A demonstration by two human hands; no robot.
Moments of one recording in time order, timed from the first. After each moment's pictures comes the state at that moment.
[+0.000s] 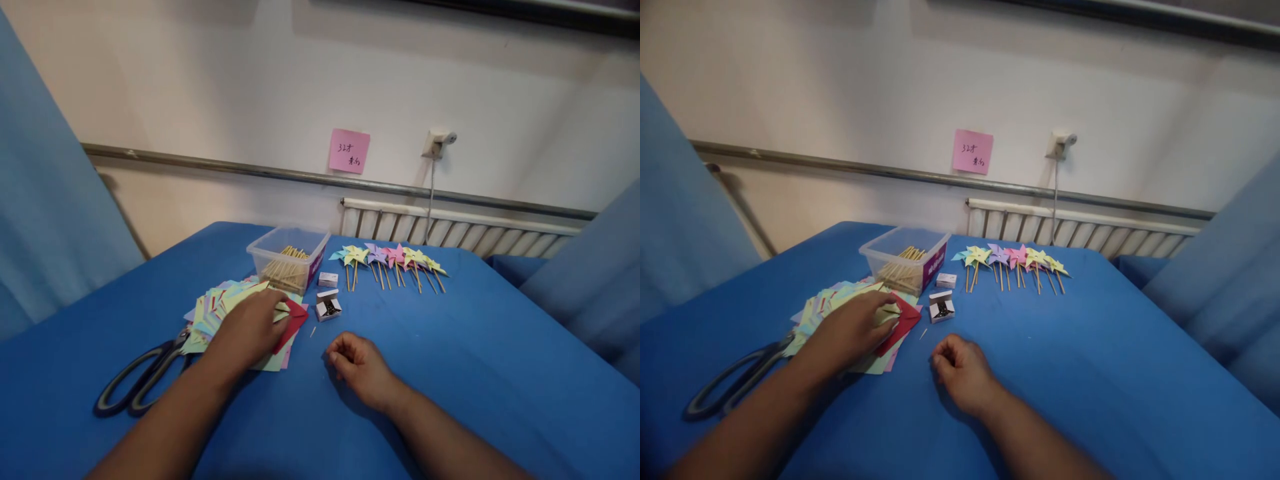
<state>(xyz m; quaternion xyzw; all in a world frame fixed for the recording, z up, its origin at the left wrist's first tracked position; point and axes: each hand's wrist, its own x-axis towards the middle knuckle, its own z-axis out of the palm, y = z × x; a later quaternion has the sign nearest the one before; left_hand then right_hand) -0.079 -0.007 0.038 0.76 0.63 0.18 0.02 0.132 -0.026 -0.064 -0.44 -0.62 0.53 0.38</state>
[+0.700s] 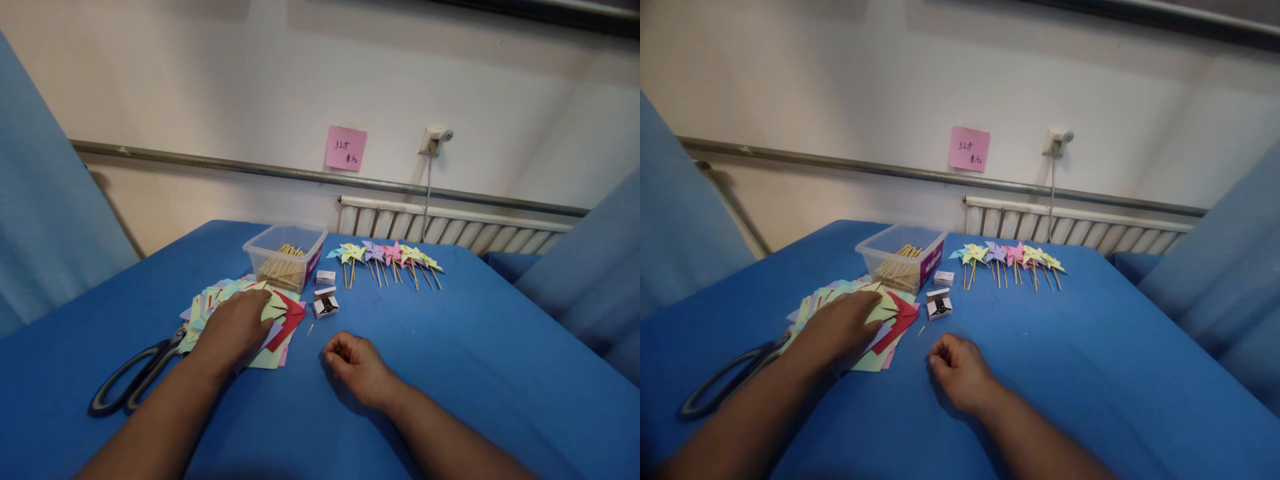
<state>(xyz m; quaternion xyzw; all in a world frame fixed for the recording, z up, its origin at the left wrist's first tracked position) -0.097 0.001 0.029 0.75 0.66 0.06 -0.04 0.132 -0.029 -0.064 -0.44 -0.65 0.48 0.39</state>
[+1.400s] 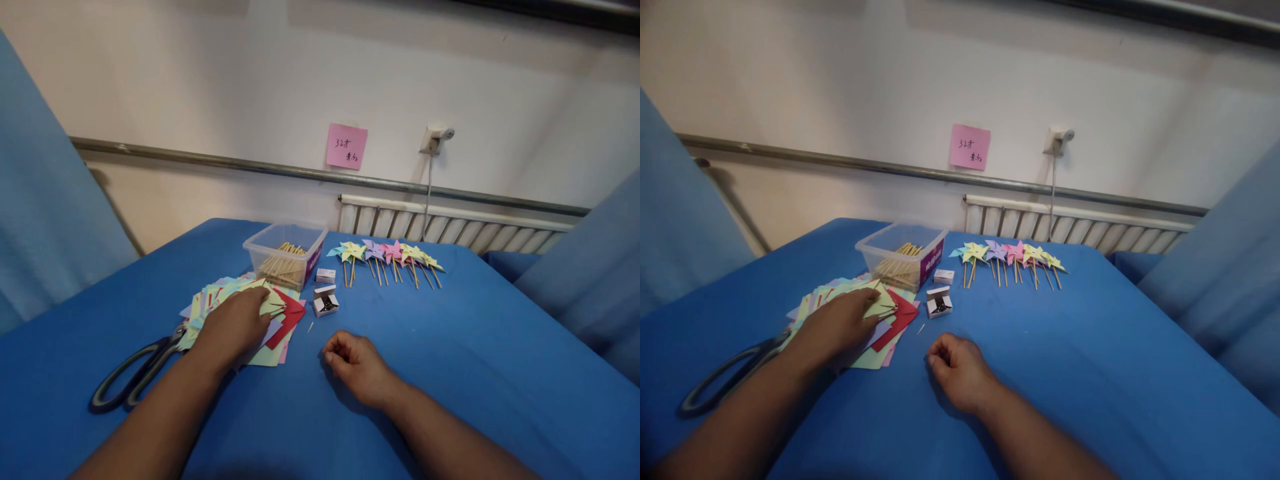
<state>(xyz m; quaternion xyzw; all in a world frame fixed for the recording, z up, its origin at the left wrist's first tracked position) -0.095 0.002 0.031 0.72 0.69 0.06 -0.01 0.134 -0.032 -0.056 -0.44 -0.67 0.47 0.37</state>
